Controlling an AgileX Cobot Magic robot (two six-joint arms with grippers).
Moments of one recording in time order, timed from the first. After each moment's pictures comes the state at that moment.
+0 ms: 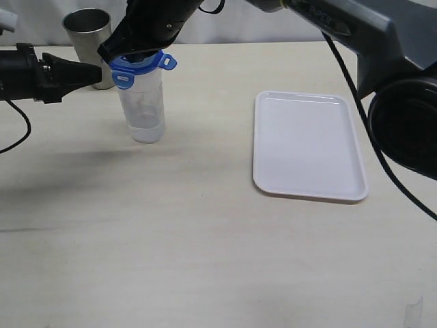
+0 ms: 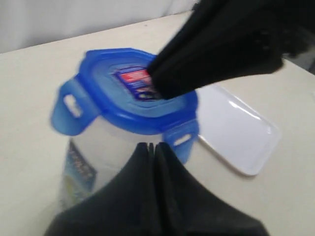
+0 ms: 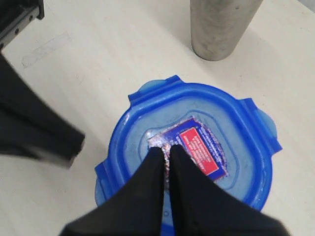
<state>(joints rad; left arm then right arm) 0.15 1.89 -0.95 1.52 -1.13 -1.07 0.63 2.31 -2.24 0.22 0.96 -0.32</state>
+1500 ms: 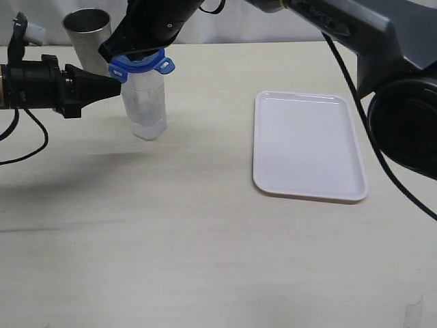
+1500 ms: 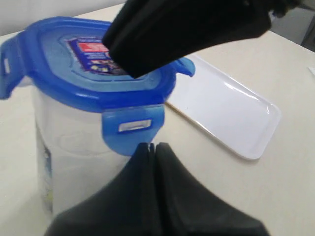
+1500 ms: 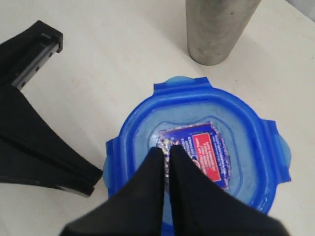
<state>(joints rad) 0.09 1.92 -0.95 1.51 -1.07 -1.01 0.63 2.31 -2.24 0.23 0.95 -0.33</state>
